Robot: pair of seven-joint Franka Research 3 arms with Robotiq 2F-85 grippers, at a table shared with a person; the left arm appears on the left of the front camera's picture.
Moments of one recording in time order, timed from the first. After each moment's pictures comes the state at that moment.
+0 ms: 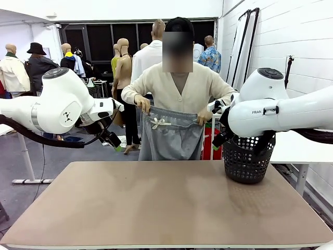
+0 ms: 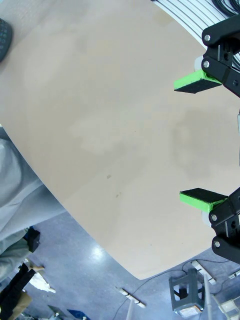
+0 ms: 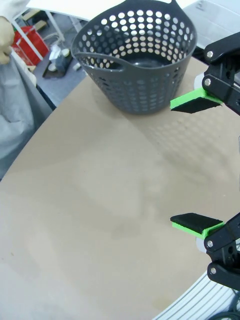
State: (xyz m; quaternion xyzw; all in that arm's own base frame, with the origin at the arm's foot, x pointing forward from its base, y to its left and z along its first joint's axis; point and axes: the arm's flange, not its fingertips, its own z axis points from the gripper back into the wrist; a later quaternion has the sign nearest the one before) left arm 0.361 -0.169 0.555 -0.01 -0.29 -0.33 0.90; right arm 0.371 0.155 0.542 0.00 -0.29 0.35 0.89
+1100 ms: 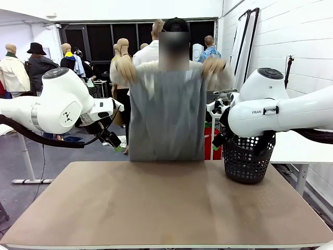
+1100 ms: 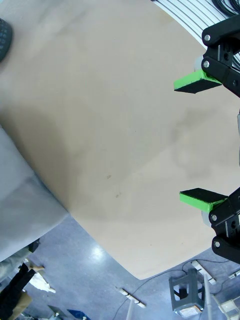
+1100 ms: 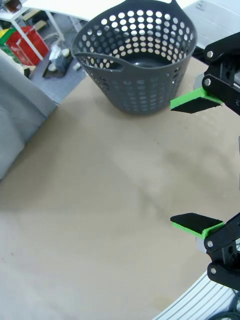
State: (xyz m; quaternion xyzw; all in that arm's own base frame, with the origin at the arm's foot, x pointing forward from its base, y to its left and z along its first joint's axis) left arm 0.361 -0.169 0.555 -0.01 -0.29 -0.33 0.90; right arm 0.371 0.155 0.542 0.00 -0.29 0.35 0.89
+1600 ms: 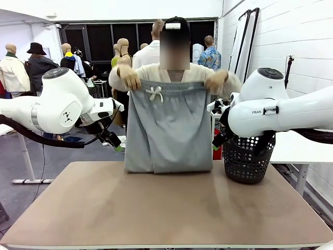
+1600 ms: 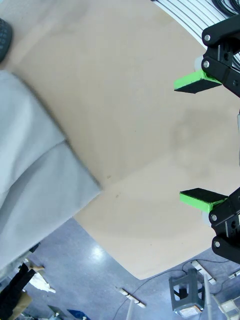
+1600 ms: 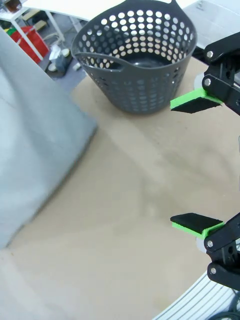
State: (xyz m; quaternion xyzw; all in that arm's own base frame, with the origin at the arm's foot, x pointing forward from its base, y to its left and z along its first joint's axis) left arm 0.361 -0.169 0.555 -0.01 -0.29 -0.33 0.90; right arm 0.371 0.155 0.542 0.00 -0.29 0.35 0.89
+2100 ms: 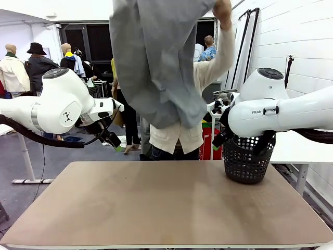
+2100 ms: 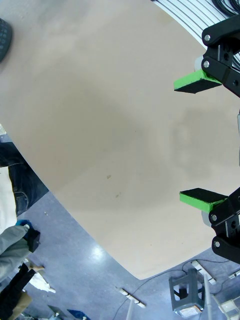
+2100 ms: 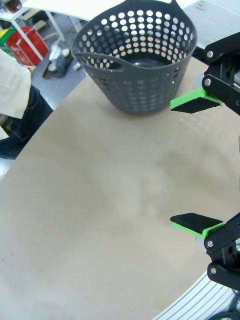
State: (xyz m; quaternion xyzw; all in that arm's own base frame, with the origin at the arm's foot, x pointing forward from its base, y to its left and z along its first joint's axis) left arm 0.361 -0.169 0.555 -0.01 -0.29 -0.33 0.90; right arm 0.371 0.155 0.542 0.00 -0.29 0.35 0.89
